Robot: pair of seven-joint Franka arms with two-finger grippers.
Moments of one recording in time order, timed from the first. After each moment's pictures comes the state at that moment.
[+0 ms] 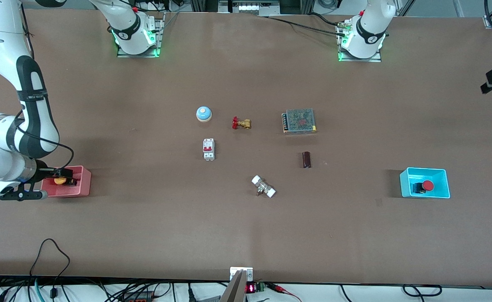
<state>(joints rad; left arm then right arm) 0.01 -0.03 0.16 -1.60 0.01 1.58 0.13 -0.09 0.67 -0.13 -1.56 -0.03 2.16 -0.23</state>
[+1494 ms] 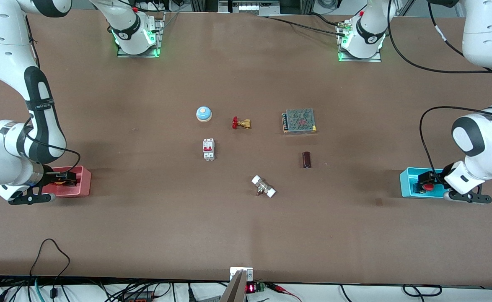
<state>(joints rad) 0.10 0.62 0.16 -1.70 -0.17 2.37 0.43 -0.09 0.73 -0.13 -1.54 -0.02 2.20 -0.28</state>
